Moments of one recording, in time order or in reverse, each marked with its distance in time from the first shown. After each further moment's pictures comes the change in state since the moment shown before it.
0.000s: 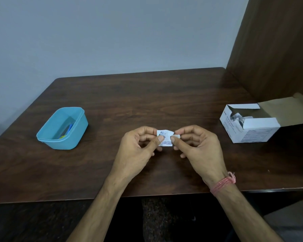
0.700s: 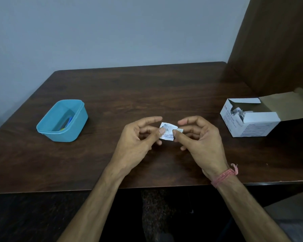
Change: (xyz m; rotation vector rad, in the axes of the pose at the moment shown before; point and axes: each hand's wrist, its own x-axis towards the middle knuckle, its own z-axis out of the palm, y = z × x) left_hand -0.002 0.007 -0.003 0.040 -0.029 0.029; right_hand -0.001 -0.002 -0.004 0.063 -0.022 -0.011
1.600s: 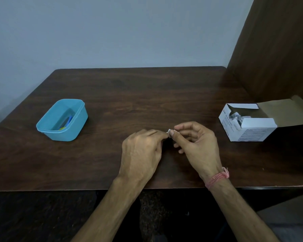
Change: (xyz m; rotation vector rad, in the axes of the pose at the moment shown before) left_hand -0.013 -0.006 0.027 0.843 0.358 0.550; right_hand 0.002 -0.002 0.006 -0.122 0.046 0.041
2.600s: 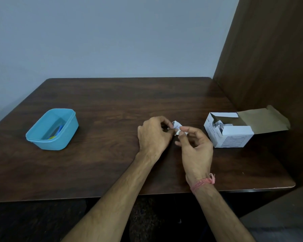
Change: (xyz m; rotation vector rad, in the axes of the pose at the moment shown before) left_hand 0.074 0.031 0.064 -0.317 -0.236 -0.502; right_hand 0.005 0.006 -0.005 0.185 0.381 -0.046
